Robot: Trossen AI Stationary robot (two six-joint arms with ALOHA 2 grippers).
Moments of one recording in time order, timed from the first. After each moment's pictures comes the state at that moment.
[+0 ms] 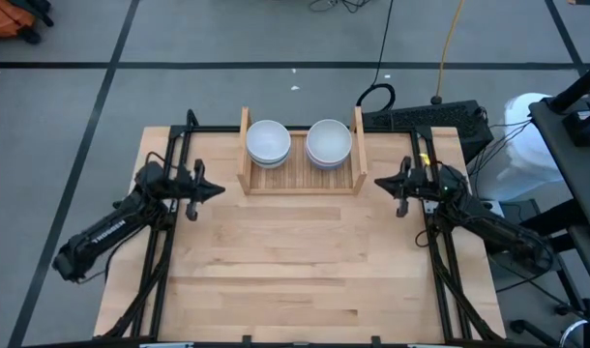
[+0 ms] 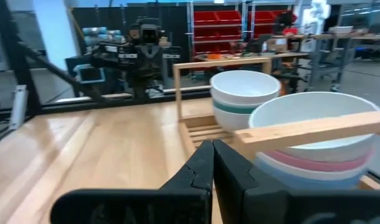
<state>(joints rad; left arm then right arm) 0.76 0.10 0.01 0.06 0.79 -0.04 -0.61 0.09 0.02 0.07 -0.42 0.04</state>
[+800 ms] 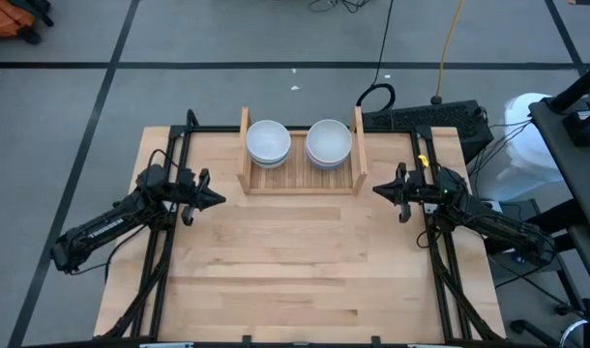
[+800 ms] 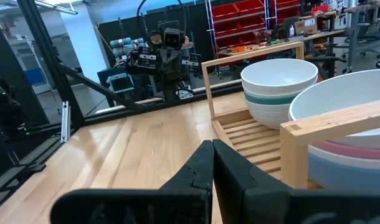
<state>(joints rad) 0.62 0.10 0.01 0.06 0.78 -0.31 -0.50 0.09 0.01 0.07 -0.42 0.20</state>
